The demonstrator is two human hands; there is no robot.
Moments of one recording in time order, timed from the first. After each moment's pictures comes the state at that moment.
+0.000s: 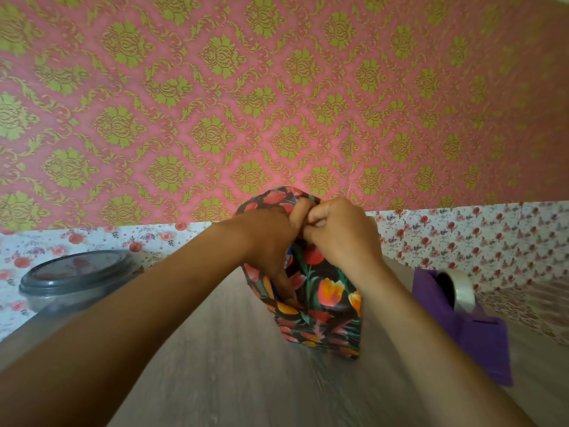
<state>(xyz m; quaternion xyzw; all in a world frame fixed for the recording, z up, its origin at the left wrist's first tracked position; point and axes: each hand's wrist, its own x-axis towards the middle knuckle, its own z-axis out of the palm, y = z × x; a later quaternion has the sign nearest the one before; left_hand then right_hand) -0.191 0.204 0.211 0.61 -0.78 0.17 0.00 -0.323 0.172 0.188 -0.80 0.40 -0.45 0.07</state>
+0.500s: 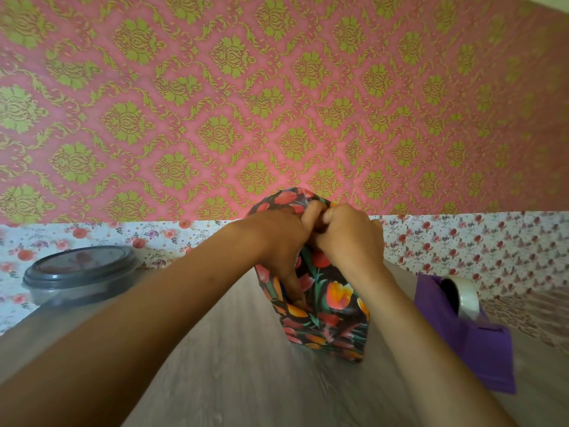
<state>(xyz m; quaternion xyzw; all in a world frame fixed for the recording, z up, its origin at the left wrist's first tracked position) -0.191 0.202 0.210 0.59 -0.78 0.17 0.01 -0.313 0.159 0.185 -0.78 0.46 -0.42 -0.03</state>
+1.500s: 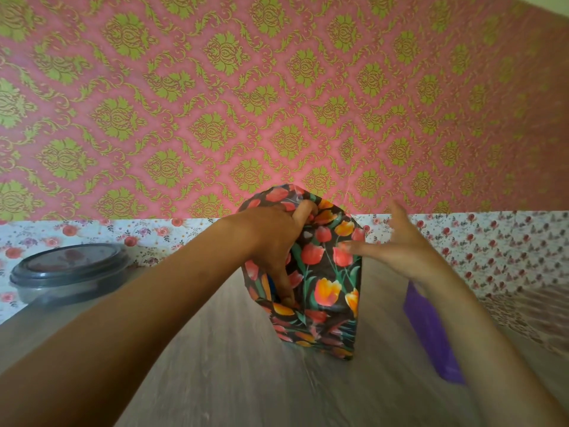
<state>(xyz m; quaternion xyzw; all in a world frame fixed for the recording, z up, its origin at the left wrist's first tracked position) -0.203 0.209 0.216 0.65 -0.75 0.13 -0.03 -0.393 0.141 0.179 -0.74 0.44 -0.43 0.29</state>
